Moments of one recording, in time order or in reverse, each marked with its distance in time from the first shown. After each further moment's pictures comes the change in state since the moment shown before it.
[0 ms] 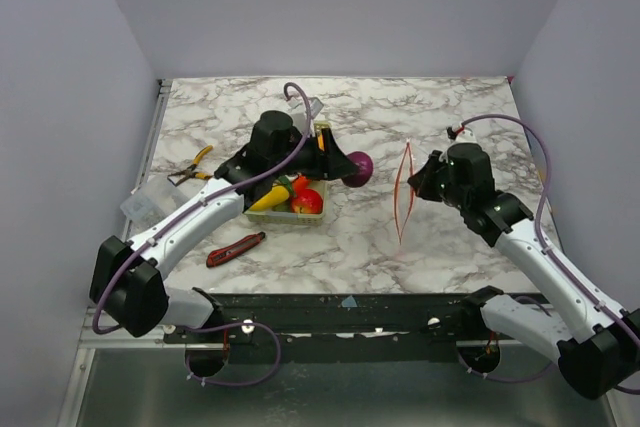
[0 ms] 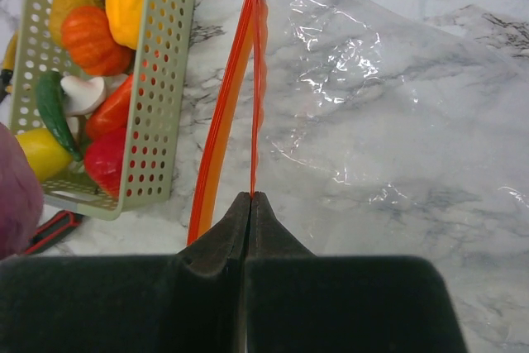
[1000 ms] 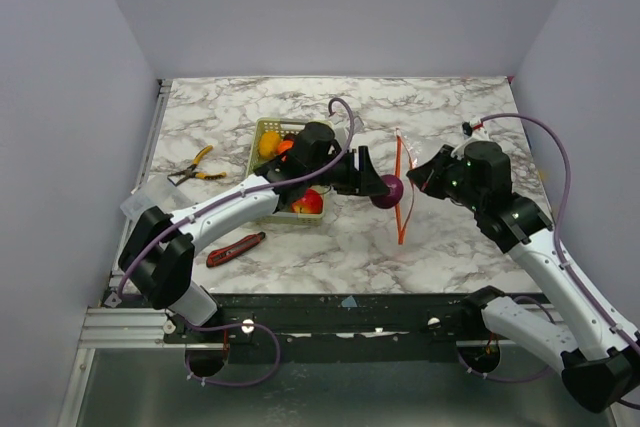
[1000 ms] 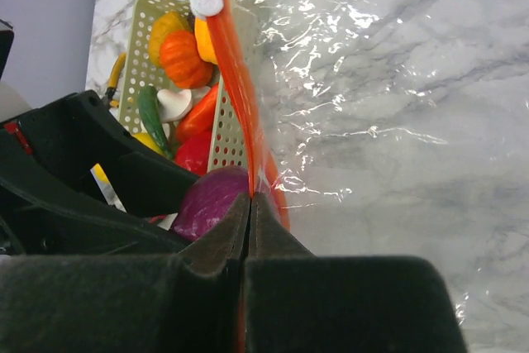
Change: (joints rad) left arm -0.185 0.193 0.008 0.185 0.084 -0.116; right arm 0.000 -0.085 0.081 -0.049 -0.098 0.140
